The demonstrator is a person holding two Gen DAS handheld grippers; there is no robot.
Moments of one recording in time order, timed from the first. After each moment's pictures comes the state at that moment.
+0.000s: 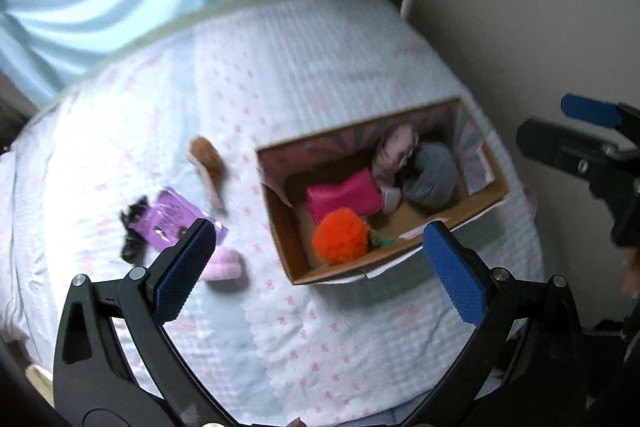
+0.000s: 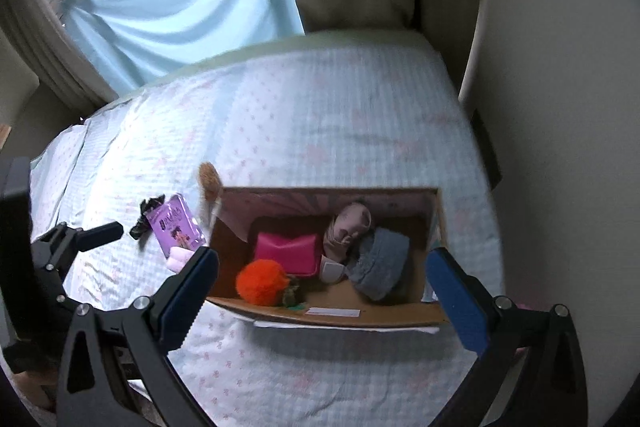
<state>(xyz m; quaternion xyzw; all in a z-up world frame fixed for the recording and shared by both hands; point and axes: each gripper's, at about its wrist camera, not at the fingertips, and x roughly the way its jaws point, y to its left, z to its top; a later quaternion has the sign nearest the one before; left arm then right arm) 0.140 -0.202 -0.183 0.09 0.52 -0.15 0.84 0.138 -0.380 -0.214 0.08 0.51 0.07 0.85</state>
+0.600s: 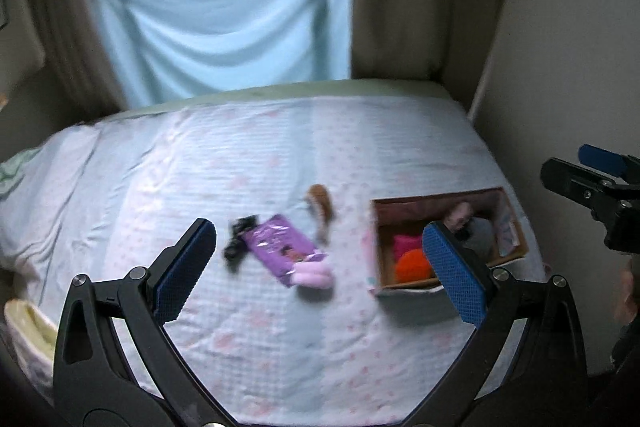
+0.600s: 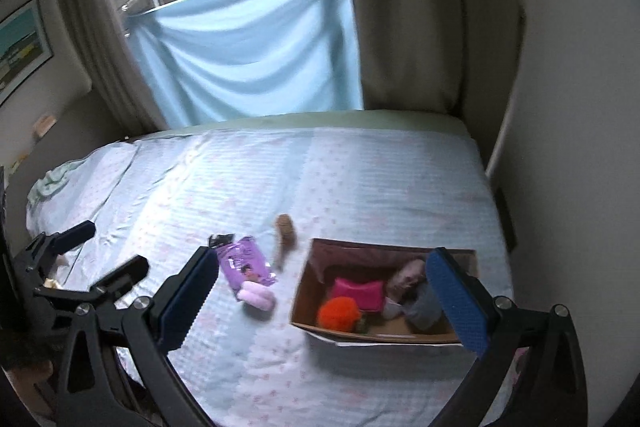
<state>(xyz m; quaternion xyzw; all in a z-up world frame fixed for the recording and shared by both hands) 0.046 -0.065 -0.069 0.03 0.39 -0.02 0.92 0.067 -0.294 -0.091 0.04 0.39 0.11 0.91</state>
